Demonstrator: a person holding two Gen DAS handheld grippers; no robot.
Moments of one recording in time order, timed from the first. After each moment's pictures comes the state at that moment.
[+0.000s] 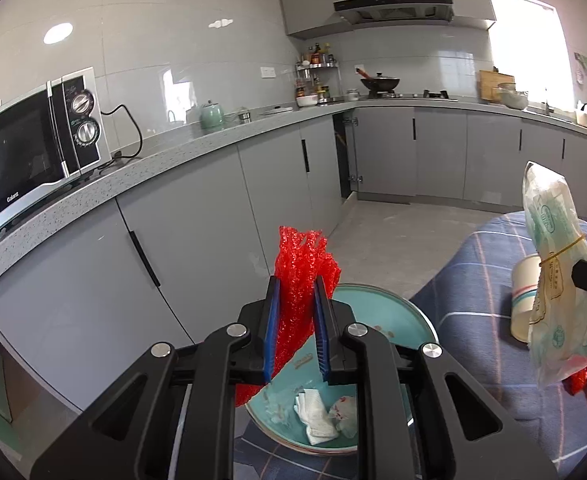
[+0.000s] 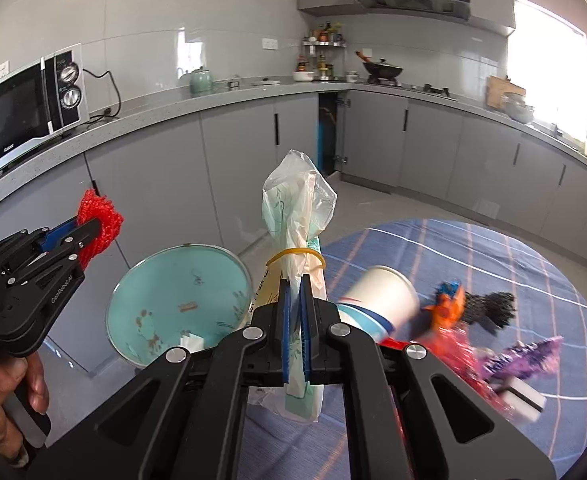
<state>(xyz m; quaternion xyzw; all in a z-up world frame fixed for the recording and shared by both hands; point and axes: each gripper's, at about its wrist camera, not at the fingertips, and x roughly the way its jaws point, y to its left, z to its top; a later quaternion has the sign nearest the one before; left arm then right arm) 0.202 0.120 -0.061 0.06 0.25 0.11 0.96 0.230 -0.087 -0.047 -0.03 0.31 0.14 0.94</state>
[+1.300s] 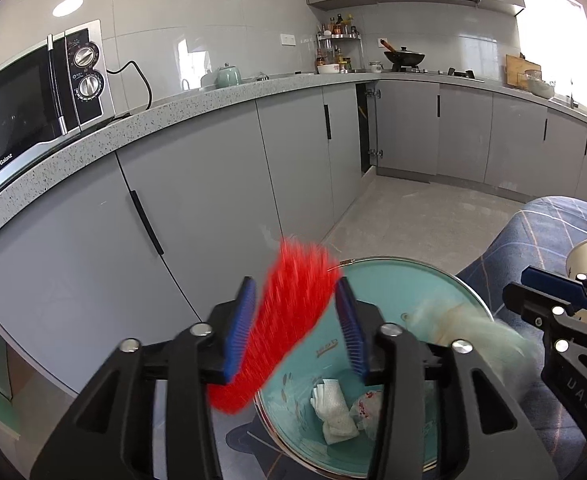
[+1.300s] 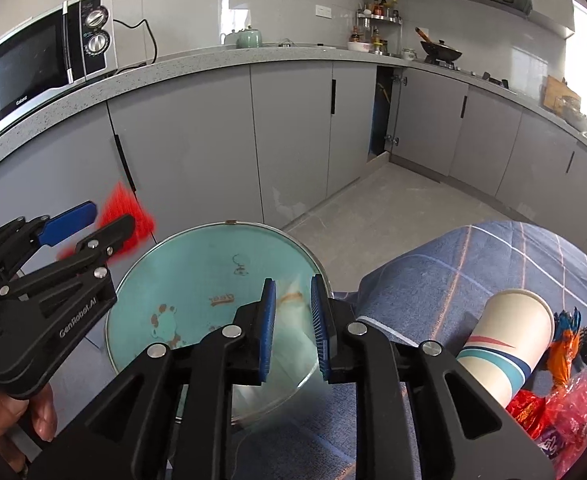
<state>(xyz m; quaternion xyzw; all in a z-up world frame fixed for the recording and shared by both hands) 0.242 0.153 -0.107 0.04 0.29 0.14 0.95 0.298 -0.005 -0.108 -0.06 0.35 0.21 0.91</state>
